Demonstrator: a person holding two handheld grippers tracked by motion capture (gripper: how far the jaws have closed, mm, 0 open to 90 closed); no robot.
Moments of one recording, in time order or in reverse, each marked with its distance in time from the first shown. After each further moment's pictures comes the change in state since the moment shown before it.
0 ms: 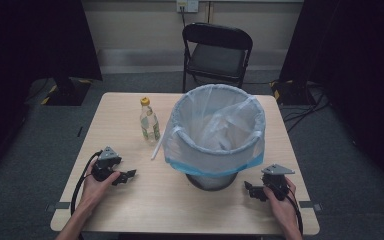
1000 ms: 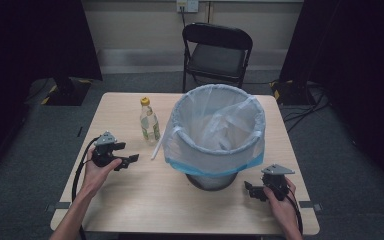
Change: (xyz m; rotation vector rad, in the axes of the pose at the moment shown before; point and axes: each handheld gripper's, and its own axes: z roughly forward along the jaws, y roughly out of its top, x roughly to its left) left arm 0.011 0.046 -0.013 -0.137 -0.079 -0.033; right arm 0.000 0.000 0.000 0.000 0.000 -0.001
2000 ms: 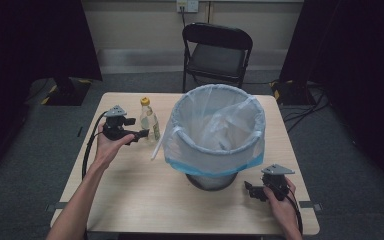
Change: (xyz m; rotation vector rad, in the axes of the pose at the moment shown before) left arm 0.018 0.075 0.030 -0.064 -0.033 0.031; right arm 0.000 0.000 0.000 0.000 0.000 0.001
